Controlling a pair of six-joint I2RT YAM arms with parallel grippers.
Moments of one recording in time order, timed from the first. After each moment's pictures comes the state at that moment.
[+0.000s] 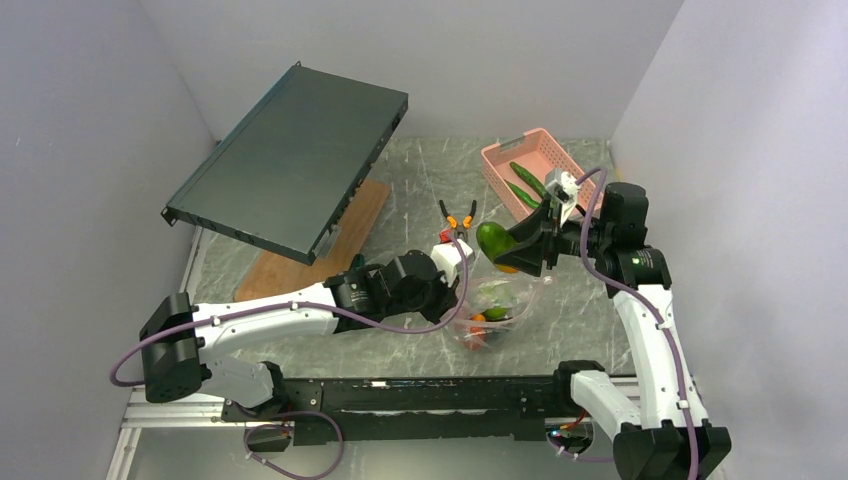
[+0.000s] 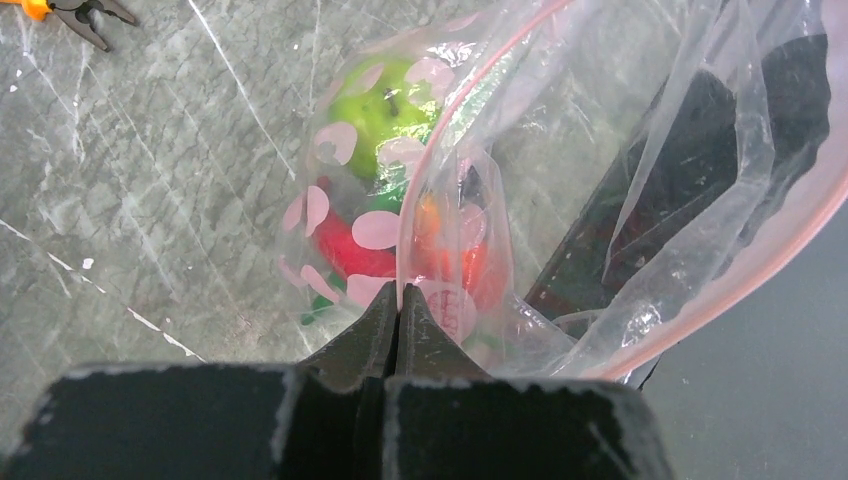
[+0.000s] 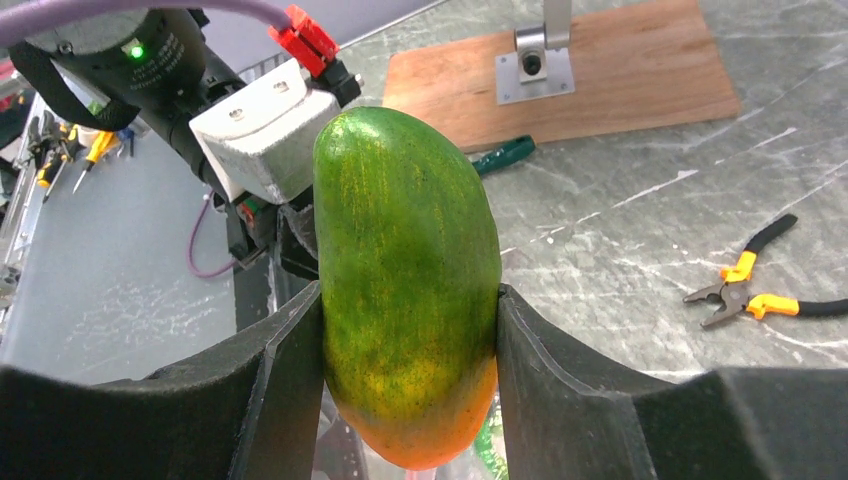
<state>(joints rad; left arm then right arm) -1.18 1.35 1.02 -0.21 -0.08 -0.32 0.01 0.93 1.01 -0.60 -1.25 -0.24</state>
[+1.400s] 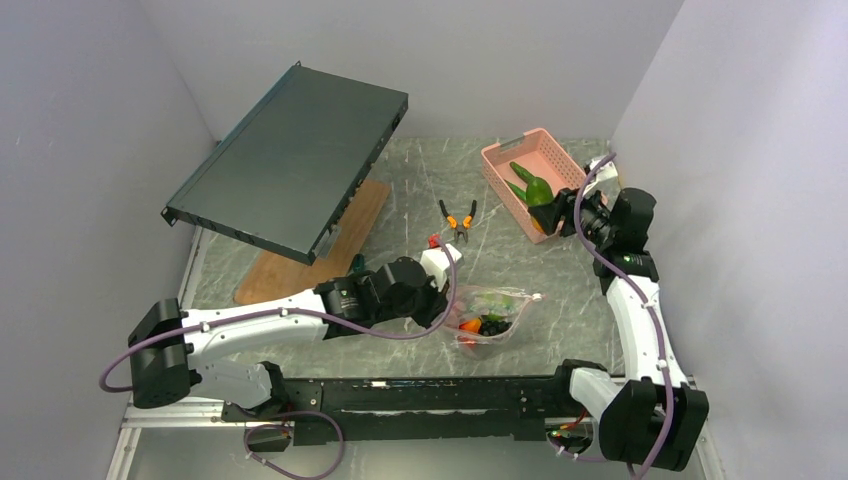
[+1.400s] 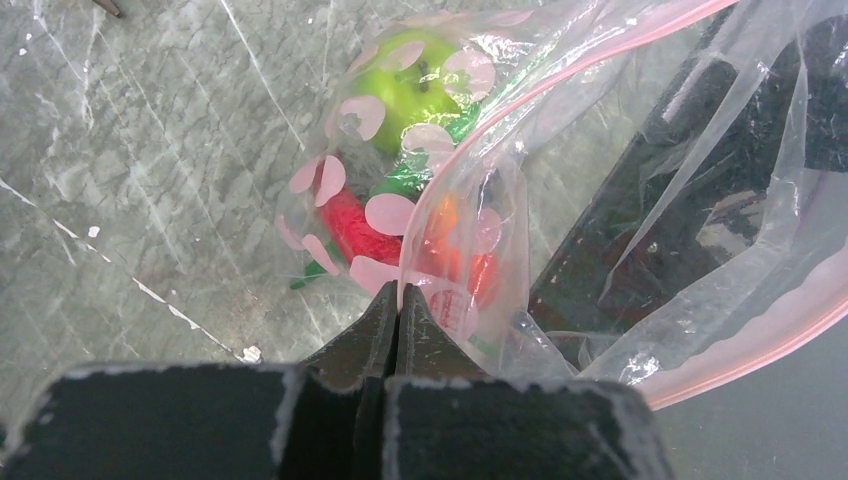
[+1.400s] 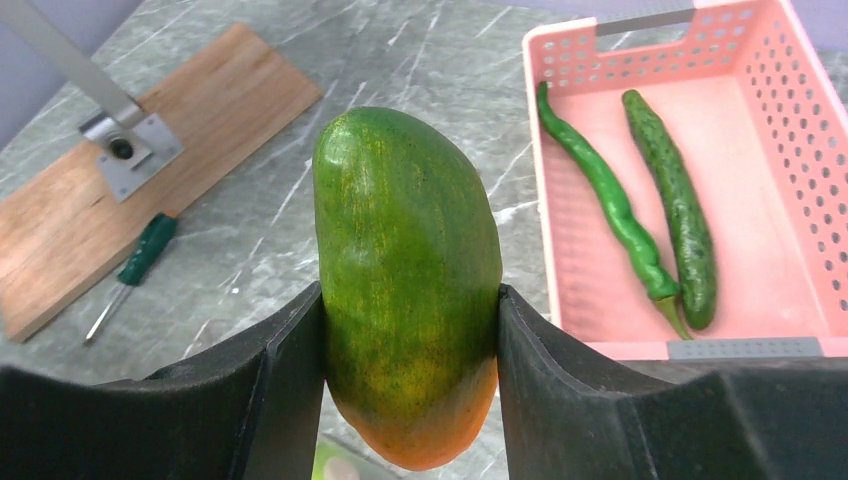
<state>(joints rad) -1.18 1.29 0.94 -0.19 -0.10 -0.34 -0.17 1.01 0.79 -0.08 -0.69 0.03</state>
